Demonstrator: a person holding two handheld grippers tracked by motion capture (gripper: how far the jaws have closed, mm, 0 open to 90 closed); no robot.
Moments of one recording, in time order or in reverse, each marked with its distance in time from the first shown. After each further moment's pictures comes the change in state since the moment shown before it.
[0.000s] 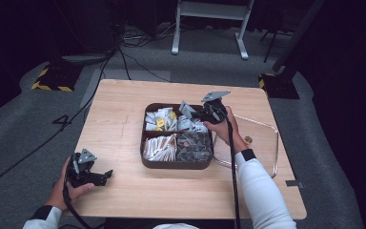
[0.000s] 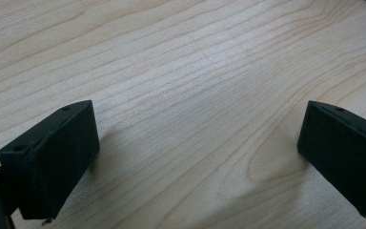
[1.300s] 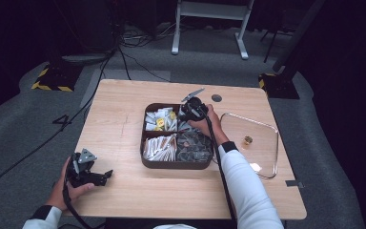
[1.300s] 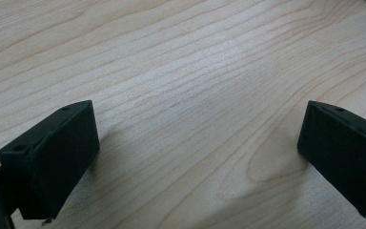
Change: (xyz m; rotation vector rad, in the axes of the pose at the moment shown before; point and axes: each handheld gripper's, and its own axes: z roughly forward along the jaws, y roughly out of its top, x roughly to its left) left arm 0.000 0.000 0.000 0.000 -0.001 0.000; right arm -0.003 0.012 0.080 0.213 -0.018 0.012
